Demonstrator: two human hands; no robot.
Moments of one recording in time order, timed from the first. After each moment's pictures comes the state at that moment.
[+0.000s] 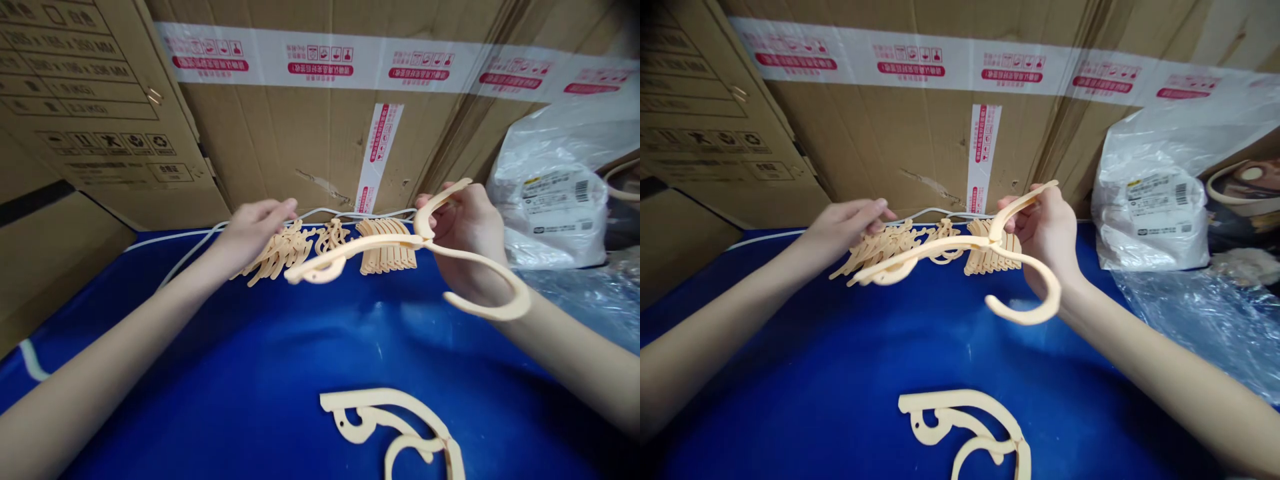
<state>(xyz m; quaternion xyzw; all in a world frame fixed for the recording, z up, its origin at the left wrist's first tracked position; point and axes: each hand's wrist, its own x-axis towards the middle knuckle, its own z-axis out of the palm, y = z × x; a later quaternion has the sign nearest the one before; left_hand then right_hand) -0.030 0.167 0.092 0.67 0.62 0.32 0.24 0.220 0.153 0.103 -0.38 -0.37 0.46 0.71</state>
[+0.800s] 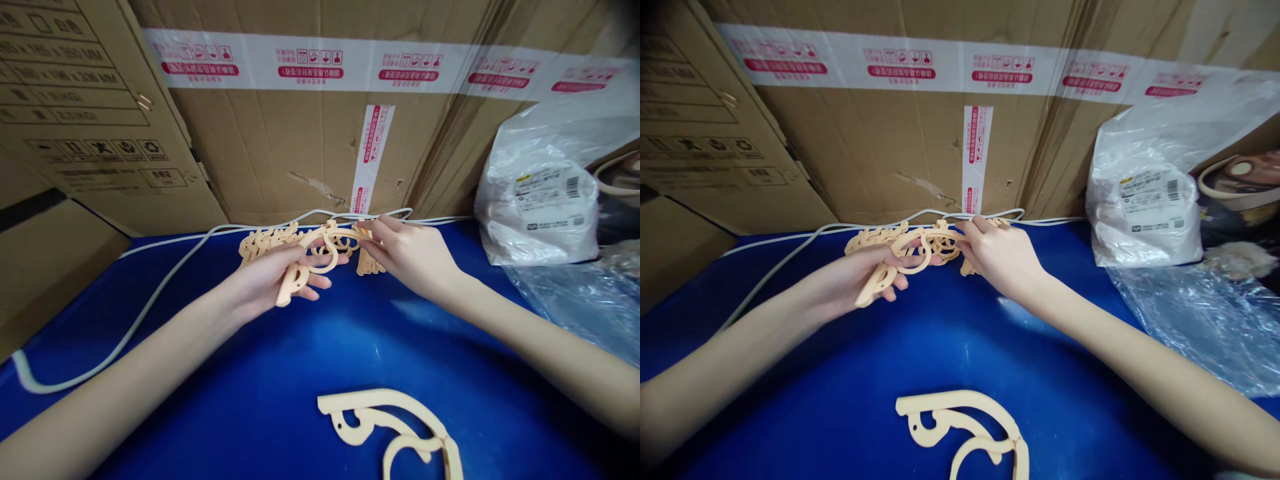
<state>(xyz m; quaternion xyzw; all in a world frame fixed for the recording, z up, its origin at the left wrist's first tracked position) 0.007 0.135 0.084 0.39 0.44 0.34 0.73 0.229 0.149 0.077 -0.48 -0.85 -0.18 0.14</state>
